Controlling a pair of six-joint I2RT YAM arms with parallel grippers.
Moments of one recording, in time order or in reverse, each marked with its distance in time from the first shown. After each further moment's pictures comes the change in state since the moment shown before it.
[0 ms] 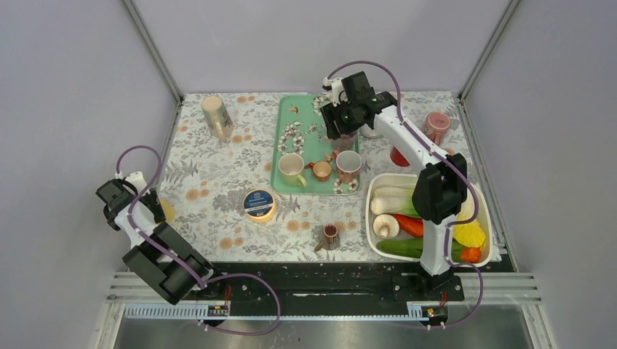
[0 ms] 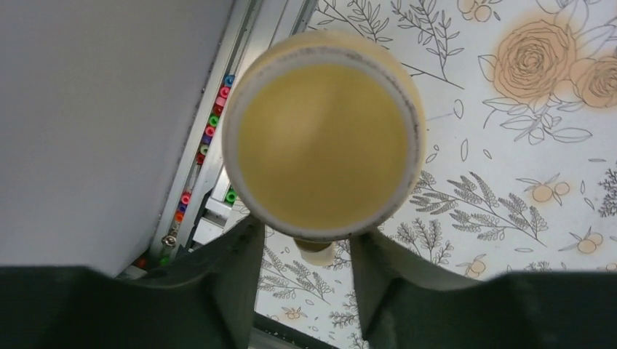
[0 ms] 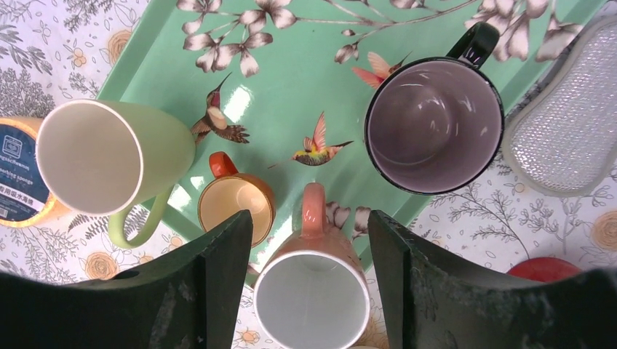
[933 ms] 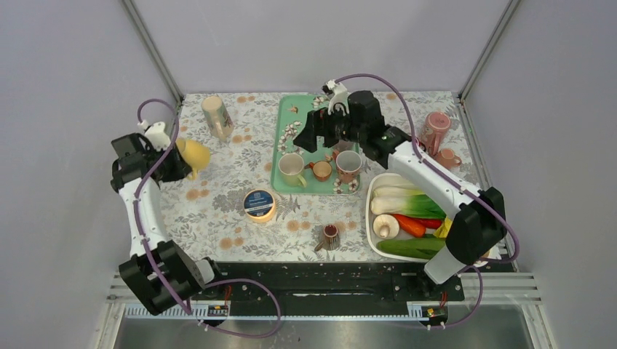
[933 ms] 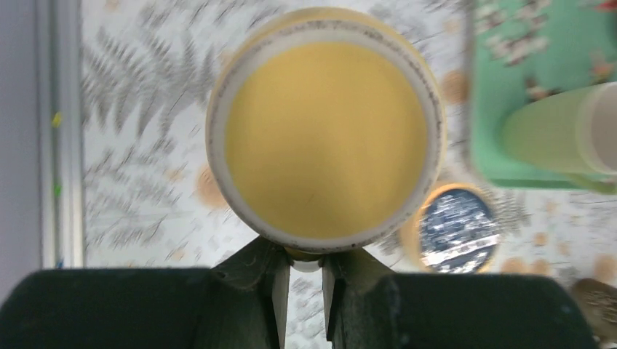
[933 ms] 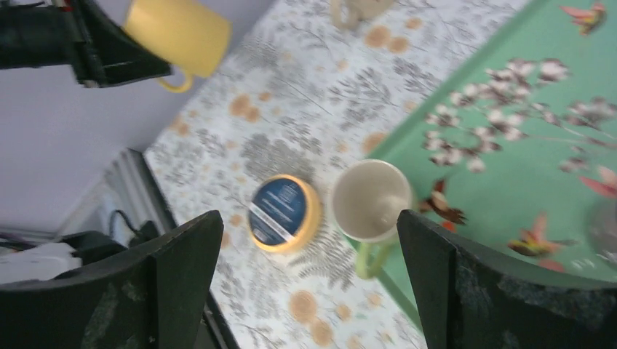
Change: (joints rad) left arm -0.322 -0.019 0.284 -0.180 0.323 -0.174; right arm 0.123 -0.388 -0.447 0.499 -0.237 0.334
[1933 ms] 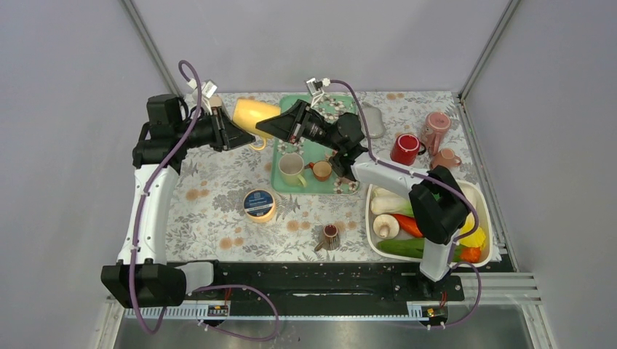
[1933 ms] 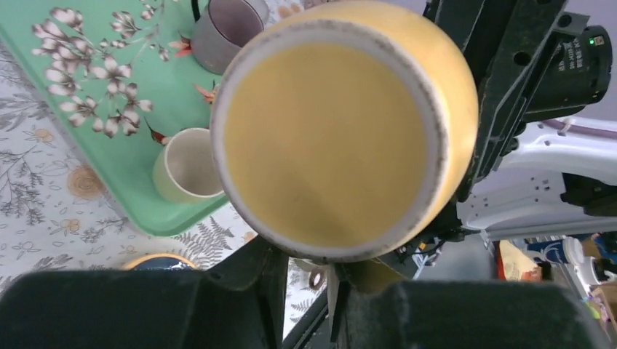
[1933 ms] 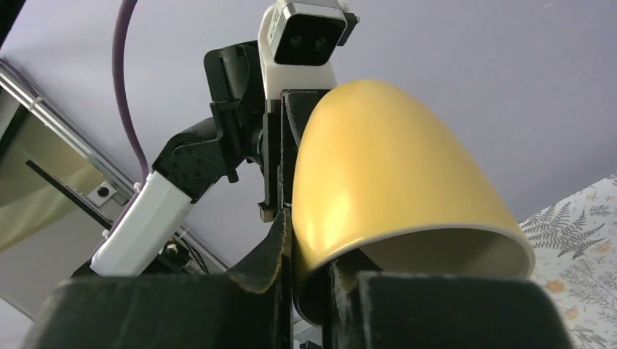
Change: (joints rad) left arm -0.515 0.020 0.338 0.008 0.443 -0.446; right arm 0.153 0.242 -0.135 1.329 -0.159 0.863
